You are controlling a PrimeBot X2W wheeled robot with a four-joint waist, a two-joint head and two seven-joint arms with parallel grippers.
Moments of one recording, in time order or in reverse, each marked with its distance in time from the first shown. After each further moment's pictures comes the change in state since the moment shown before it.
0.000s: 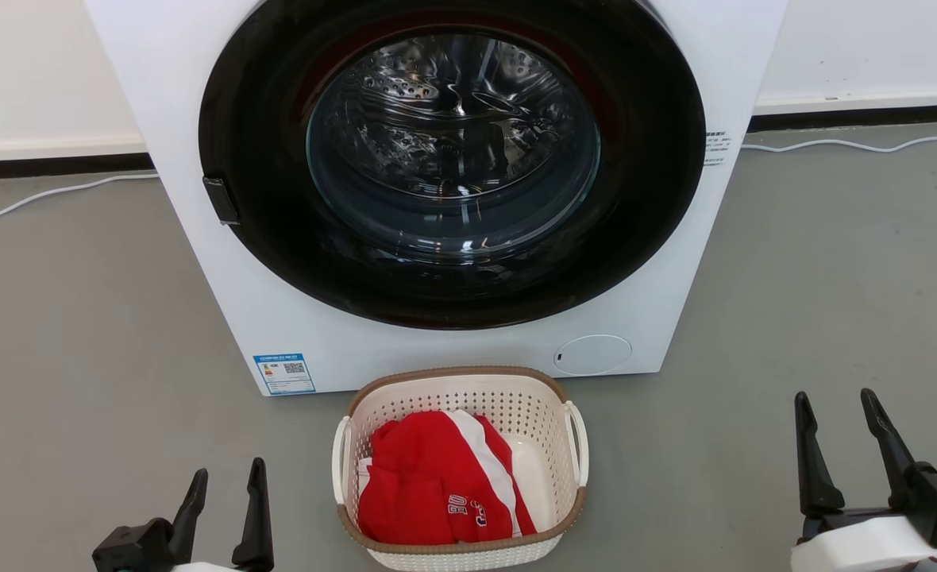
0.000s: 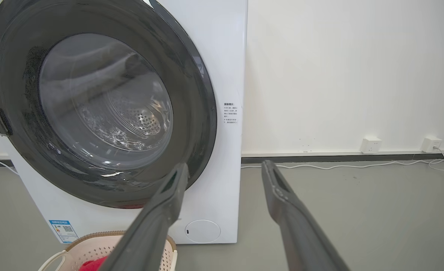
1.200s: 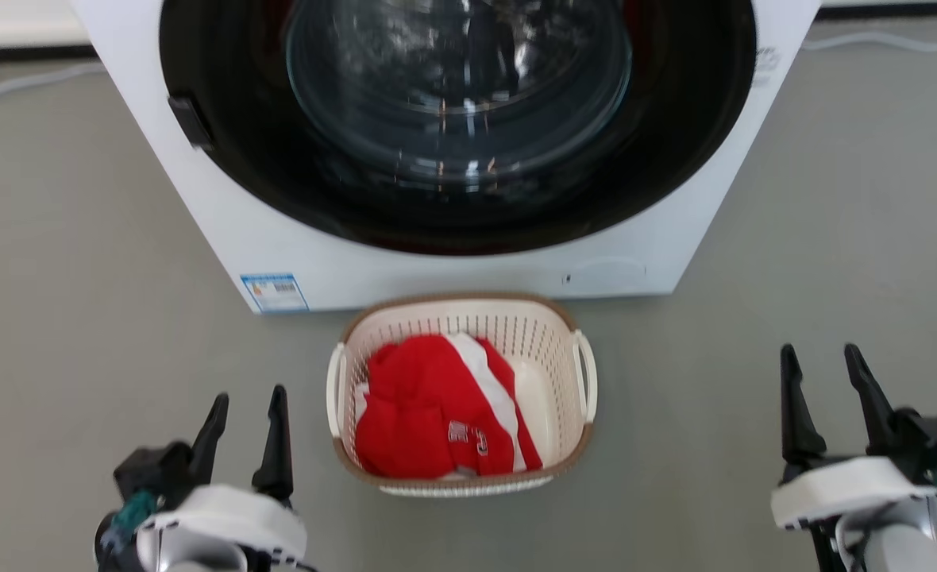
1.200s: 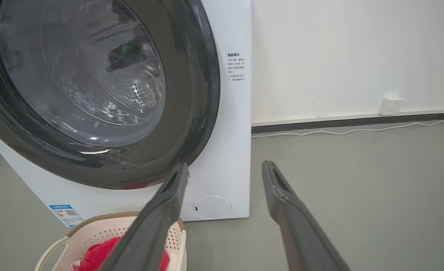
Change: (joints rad) left arm -0.145 0.000 -0.035 0.059 0.000 -0.001 -0.003; right arm -0.130 0.017 0.002 0.107 0.040 0.000 0.000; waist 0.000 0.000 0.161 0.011
